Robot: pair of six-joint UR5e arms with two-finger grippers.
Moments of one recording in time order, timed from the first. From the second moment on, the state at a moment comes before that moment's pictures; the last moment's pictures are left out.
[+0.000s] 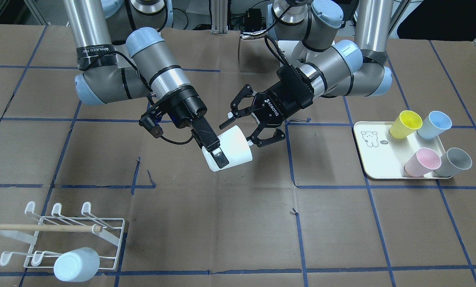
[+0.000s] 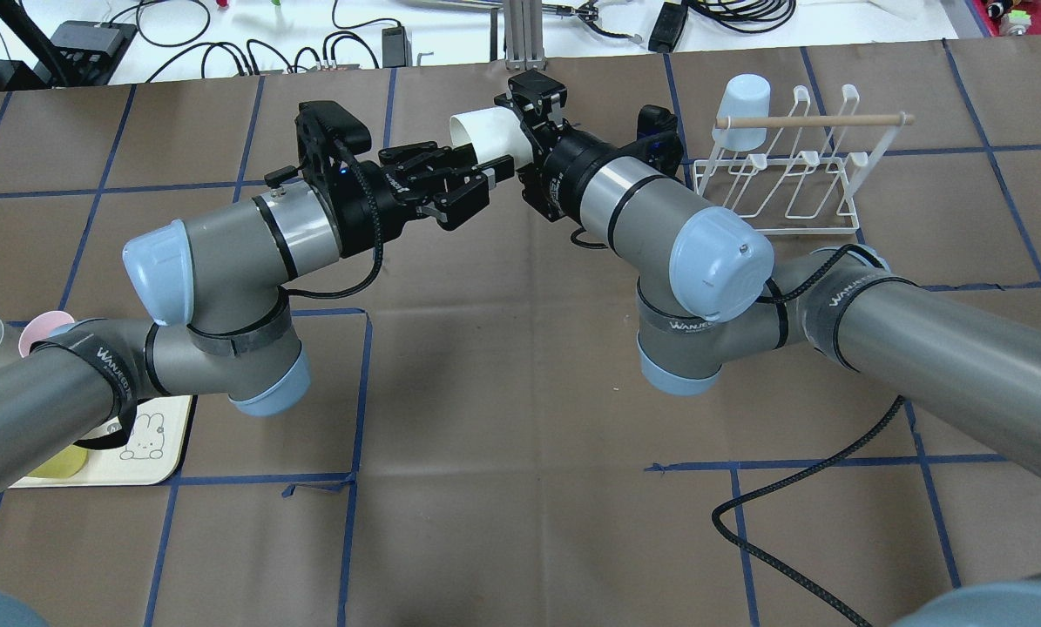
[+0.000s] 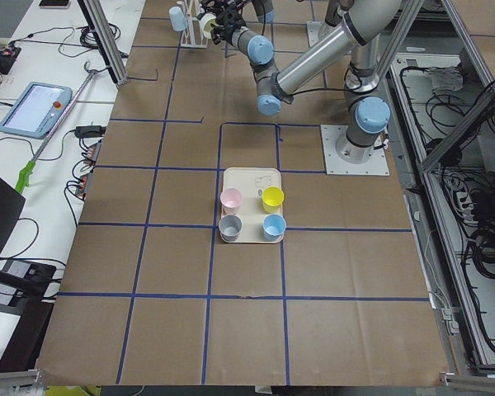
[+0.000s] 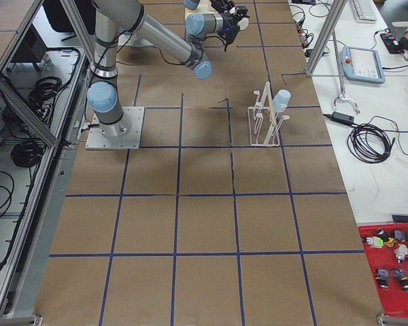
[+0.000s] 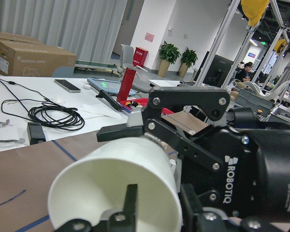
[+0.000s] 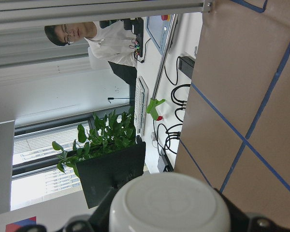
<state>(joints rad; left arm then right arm) -1.55 -1.85 -2.14 0.41 0.58 0.02 1.82 -1.20 2.00 -3.61 -1.22 1.62</state>
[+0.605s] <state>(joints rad) -1.46 -1.78 -2.18 0.41 0.52 -0.04 1.82 -1.20 2.00 -3.61 -1.22 1.62</state>
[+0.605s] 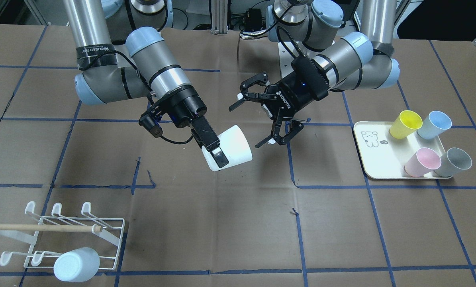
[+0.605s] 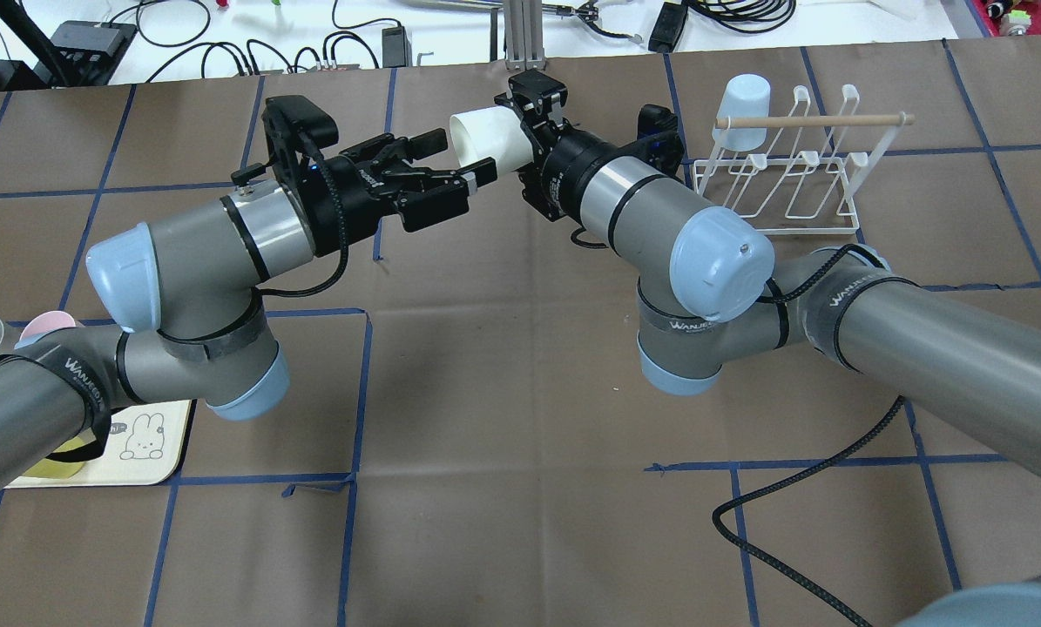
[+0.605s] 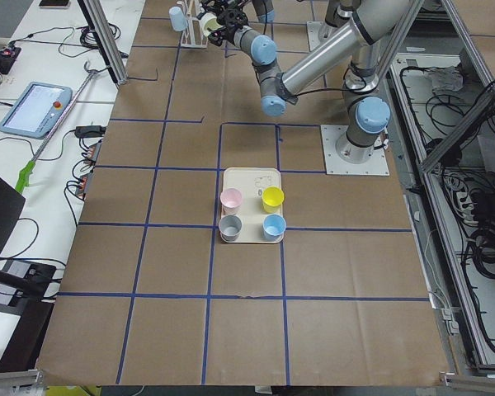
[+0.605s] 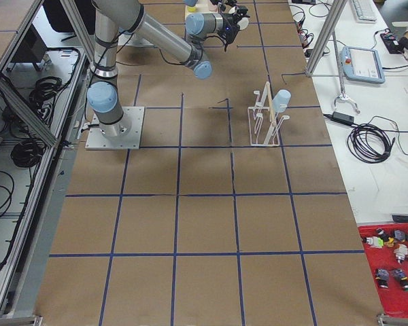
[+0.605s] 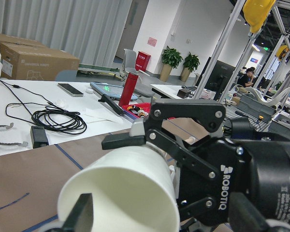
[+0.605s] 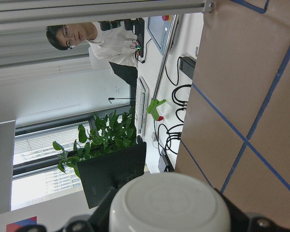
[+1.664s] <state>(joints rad) -1.30 -1.67 -2.09 -0.16 0.82 -0.06 1.56 -1.19 1.95 -3.62 -1.05 0.86</state>
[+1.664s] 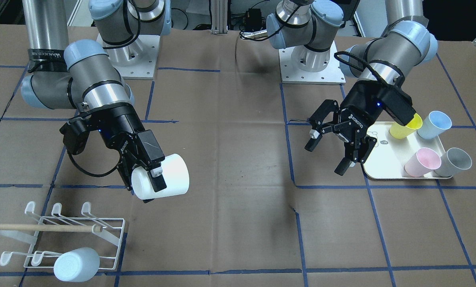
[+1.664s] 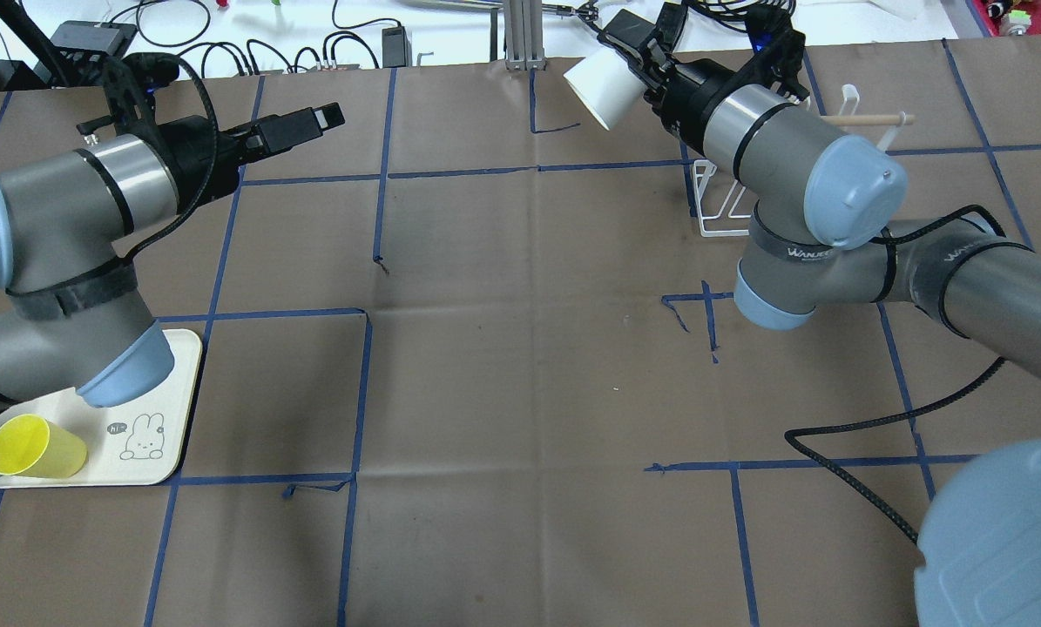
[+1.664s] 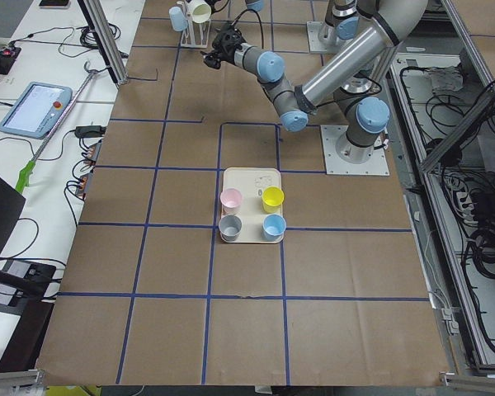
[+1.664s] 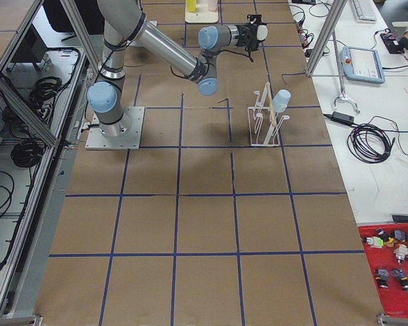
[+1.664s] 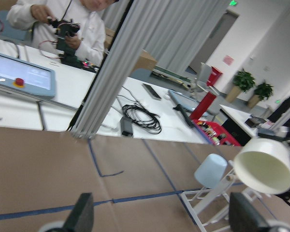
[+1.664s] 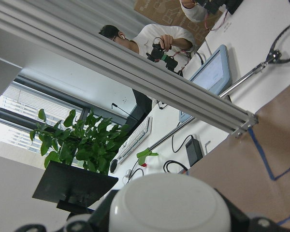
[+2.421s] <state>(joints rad) -1.52 -1.68 -1.48 -1.48 1.46 -0.10 1.37 -1.16 1.94 -3.63 -1.05 0.16</state>
